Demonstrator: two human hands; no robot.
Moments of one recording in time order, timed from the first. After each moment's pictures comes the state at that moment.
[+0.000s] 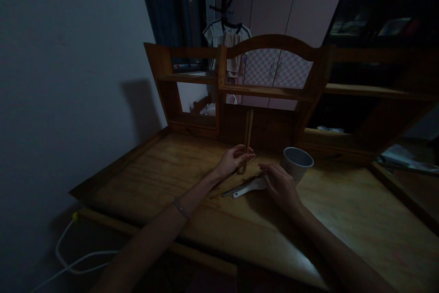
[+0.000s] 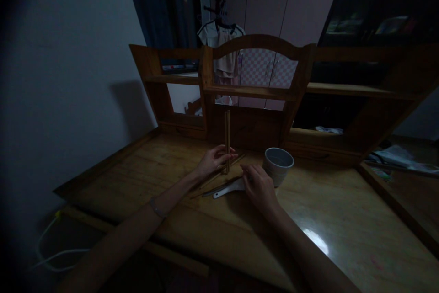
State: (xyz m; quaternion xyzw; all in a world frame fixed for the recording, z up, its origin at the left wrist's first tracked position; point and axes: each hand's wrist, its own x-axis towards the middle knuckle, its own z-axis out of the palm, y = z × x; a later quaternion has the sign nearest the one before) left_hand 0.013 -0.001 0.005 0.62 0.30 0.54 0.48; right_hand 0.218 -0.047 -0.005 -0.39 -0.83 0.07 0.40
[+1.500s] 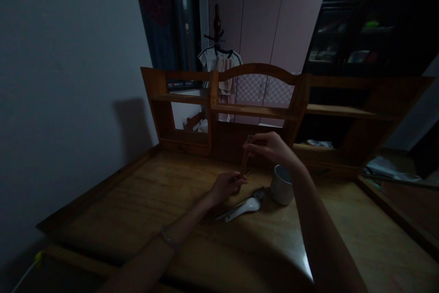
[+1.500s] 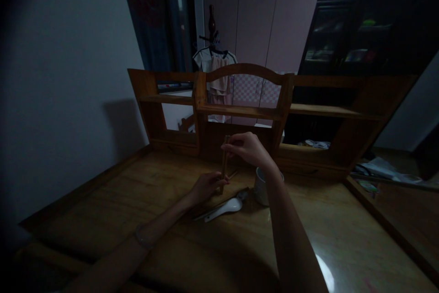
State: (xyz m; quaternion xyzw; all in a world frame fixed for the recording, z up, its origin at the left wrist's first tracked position) left_hand 0.018 -0.005 -0.001 0.70 0.45 0.43 0.36; right_hand 0.203 0.020 0.151 -0.30 -0.84 0.25 0.36
